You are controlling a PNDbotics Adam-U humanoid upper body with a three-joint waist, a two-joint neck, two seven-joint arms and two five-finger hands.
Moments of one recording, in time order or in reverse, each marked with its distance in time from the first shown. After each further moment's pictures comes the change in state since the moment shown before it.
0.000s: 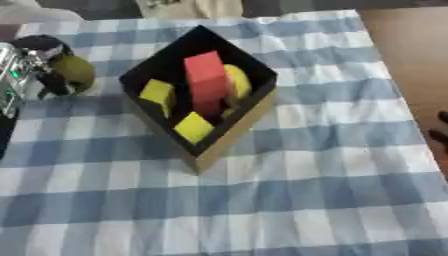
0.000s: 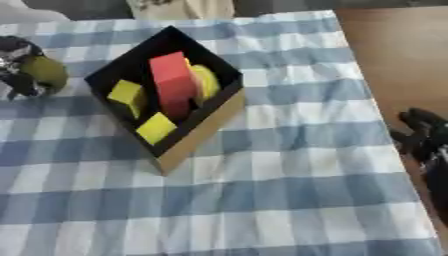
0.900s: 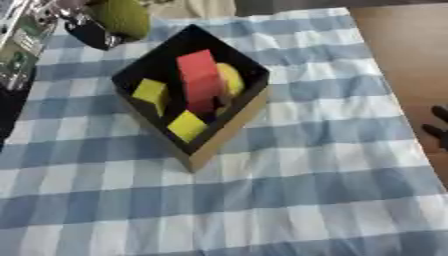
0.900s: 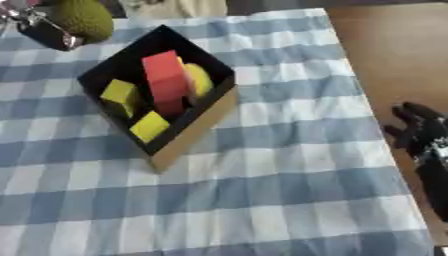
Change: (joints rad) left arm -0.015 -0.027 -0.199 -0.485 0.131 -0.080 -0.088; right arm 0.008 -0.018 0.000 0.000 -0.030 -0.005 0.004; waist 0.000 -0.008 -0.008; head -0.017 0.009
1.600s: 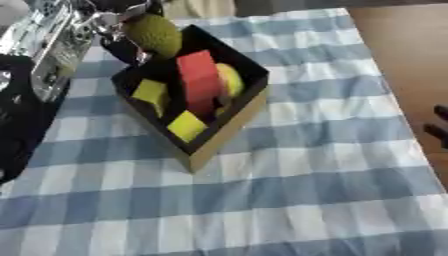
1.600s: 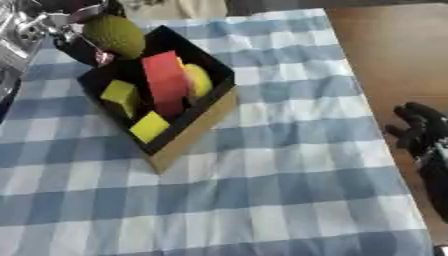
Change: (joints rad) left arm 0.013 -0.055 -0.058 0.019 0.012 -0.010 -0.024; right arm -0.005 0.000 0.000 0.000 -0.012 0.001 -0.001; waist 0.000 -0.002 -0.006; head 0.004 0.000
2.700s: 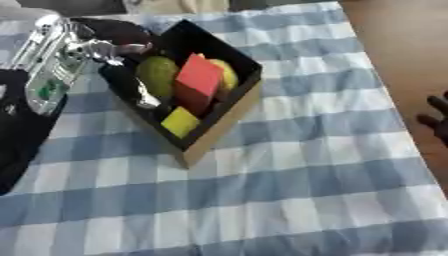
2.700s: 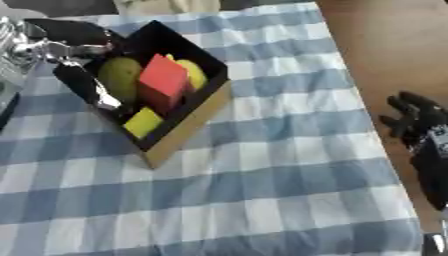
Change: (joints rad) left arm 0.040 0.028 0.010 -0.023 0.125 -0.149 -0.149; right arm -0.003 0.000 -0.003 0.000 0.000 0.008 -0.006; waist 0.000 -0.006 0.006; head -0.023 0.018
